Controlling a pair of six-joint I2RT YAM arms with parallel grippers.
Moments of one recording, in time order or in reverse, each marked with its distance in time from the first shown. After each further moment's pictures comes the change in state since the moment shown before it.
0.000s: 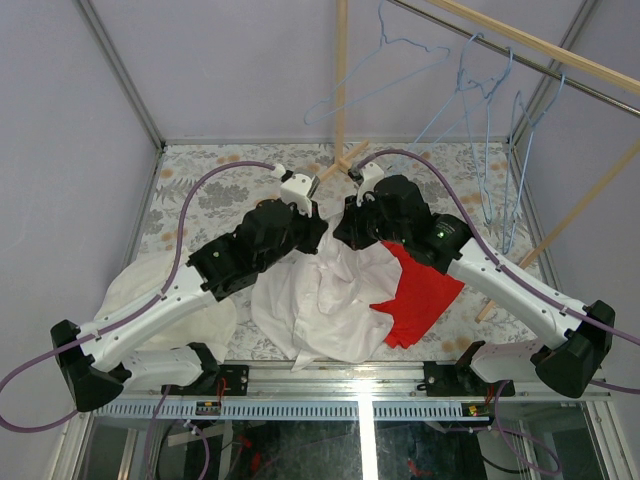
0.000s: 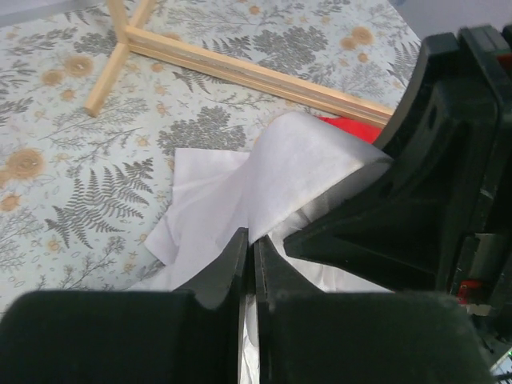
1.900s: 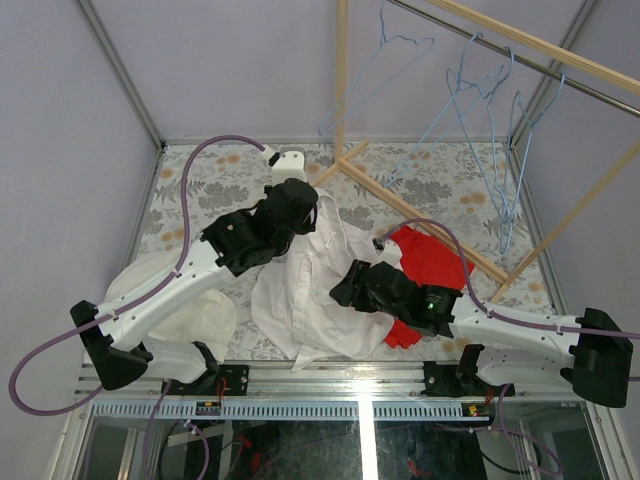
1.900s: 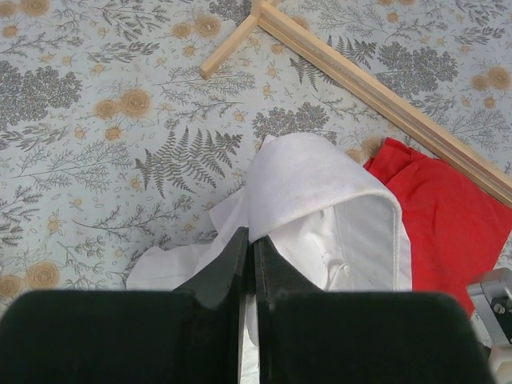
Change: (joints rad) left arm 0.009 0.183 0.295 -0.370 -0.341 -0.234; right arm 0.301 -0.200 -0.584 0.285 0.387 0.706
